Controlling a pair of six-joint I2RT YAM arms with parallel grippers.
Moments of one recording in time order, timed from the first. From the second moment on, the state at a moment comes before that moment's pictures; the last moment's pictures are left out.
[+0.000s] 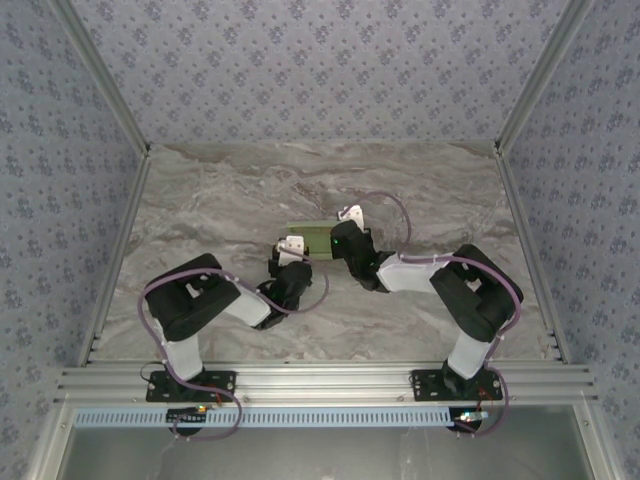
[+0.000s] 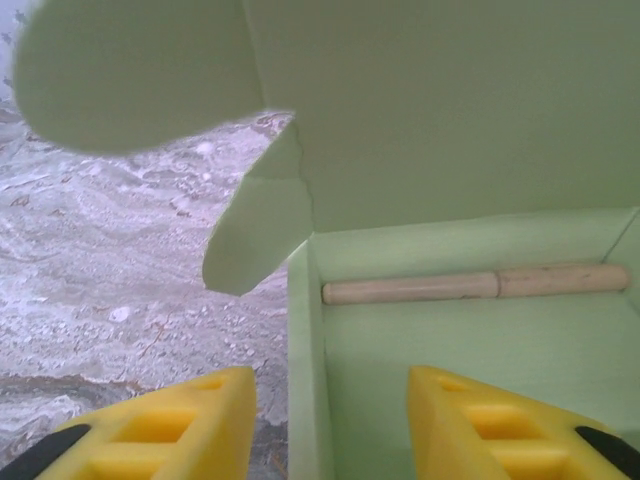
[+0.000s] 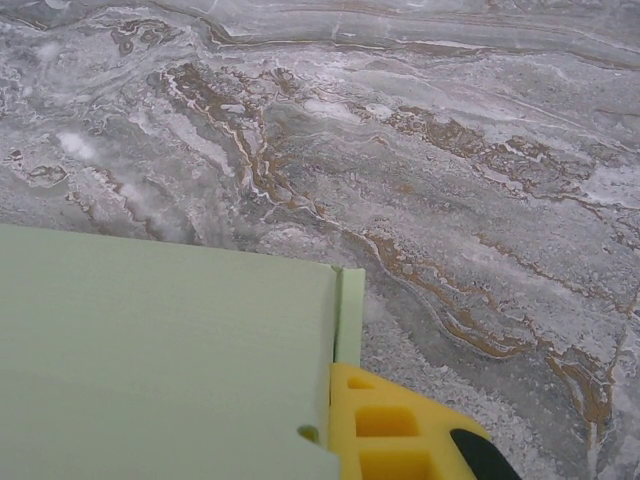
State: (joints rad) left arm -0.95 1.79 0.55 0.85 -0.87 -0.28; right arm 0.77 1.73 0.83 0.28 0.51 0.33
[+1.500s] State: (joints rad) left arm -0.37 1.50 0.62 0.24 0.26 -0.13; right arm 0.71 1.73 0.95 0.09 0.42 0.27
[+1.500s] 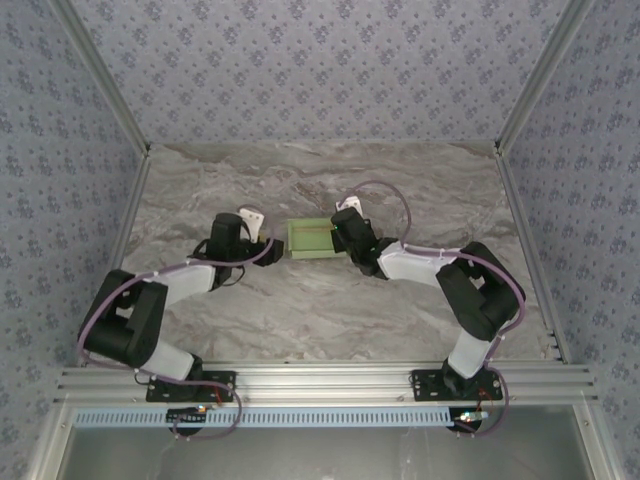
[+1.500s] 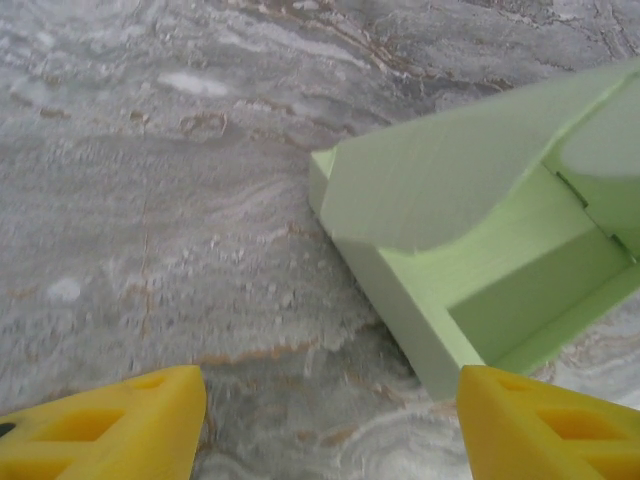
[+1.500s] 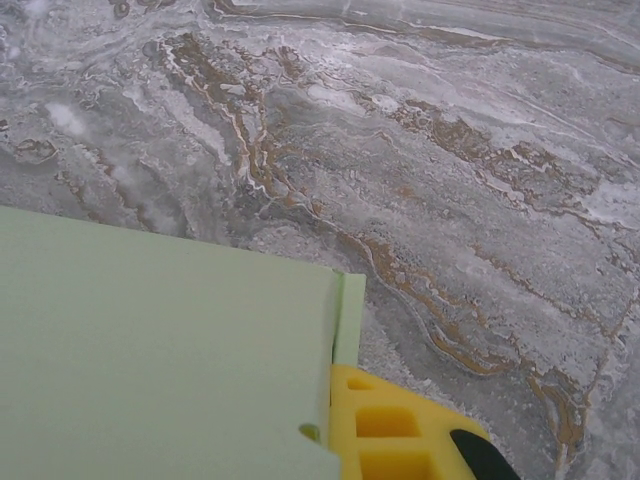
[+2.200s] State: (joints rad) left arm -0.37 1.71 0.84 0.31 0.39 -0.01; right arm 0.69 1.73 0.99 0.01 0.37 0.23
